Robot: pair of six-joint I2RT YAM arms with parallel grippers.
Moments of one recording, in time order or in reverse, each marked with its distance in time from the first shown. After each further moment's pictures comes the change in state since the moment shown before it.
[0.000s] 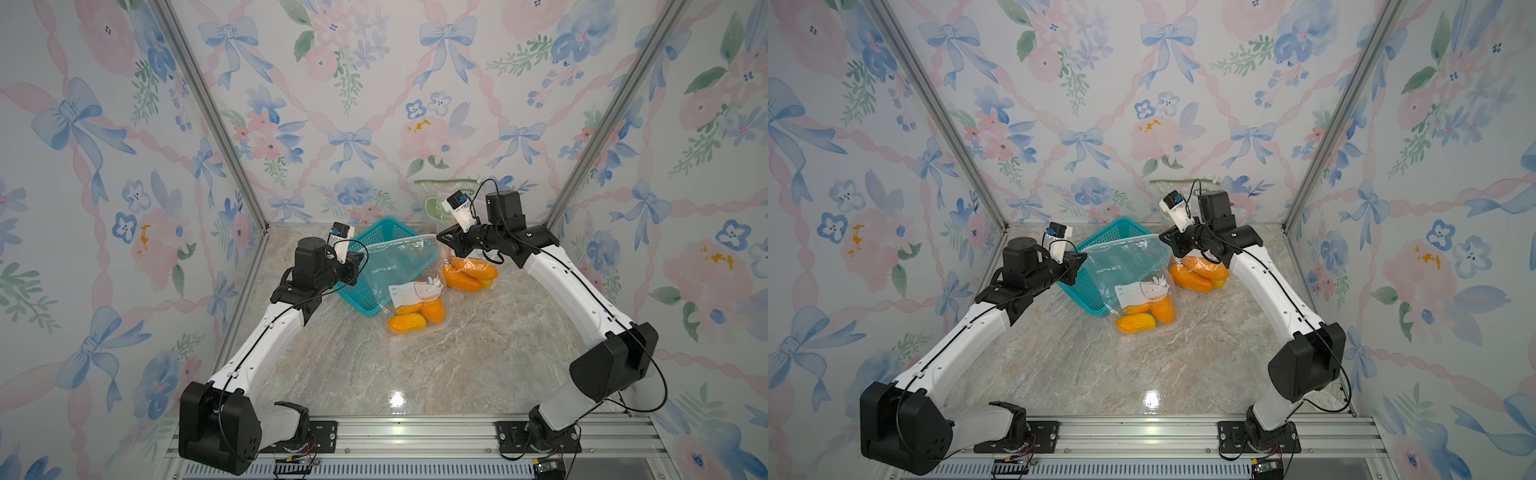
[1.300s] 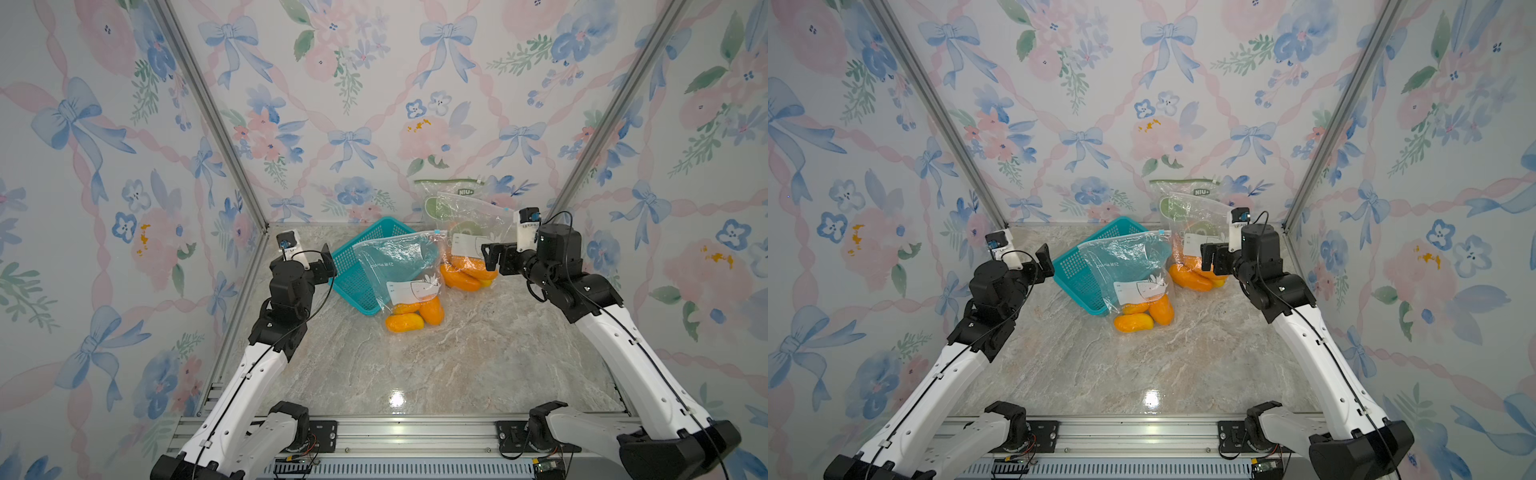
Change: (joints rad) left arm 0.004 -0.360 -0.215 0.101 -0.694 -0.172; right arm -0.077 -0.563 -0.491 0.085 0.524 0.357
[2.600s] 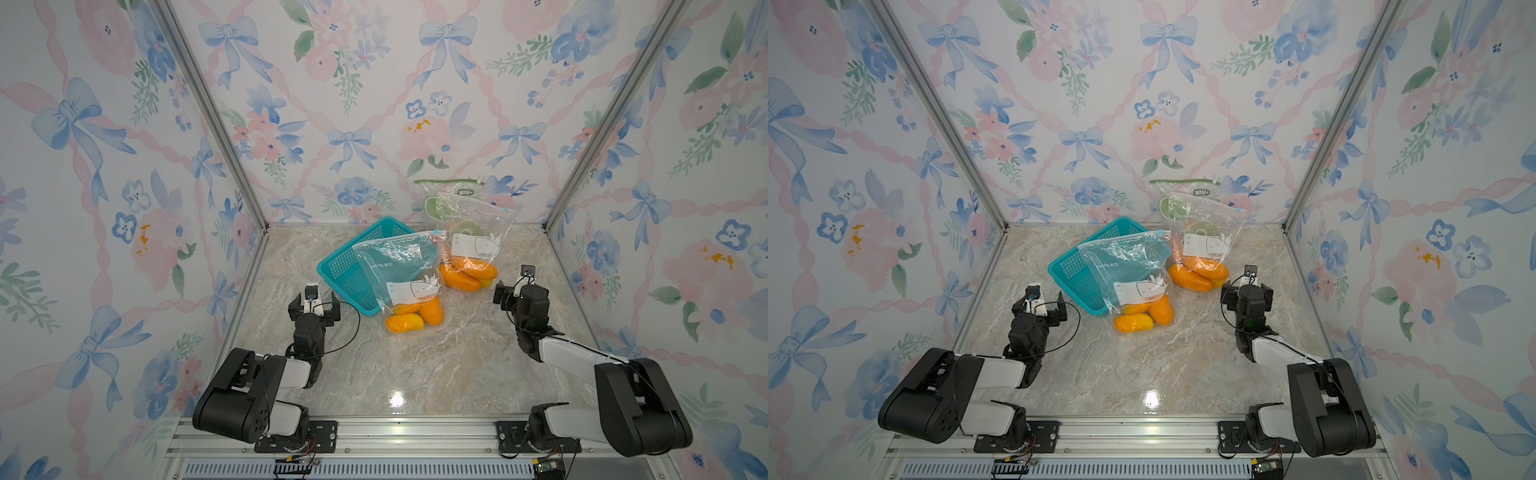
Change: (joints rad) left arm 0.031 0.509 -0.620 1.125 0.018 0.271; right arm -0.167 0.217 -0.772 1.087 0.273 -0.151
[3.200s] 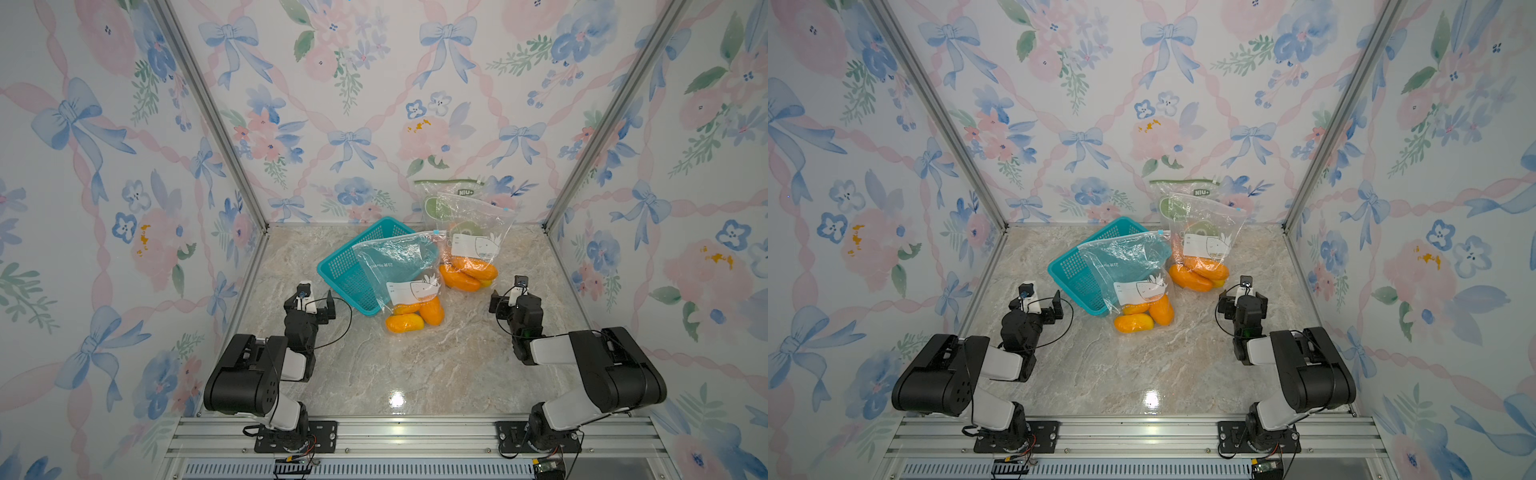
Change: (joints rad) left arm 0.143 0.098 0.009 0.092 0.251 -0.031; right arm -0.019 0.227 -0.104 0.321 -0.072 -0.018
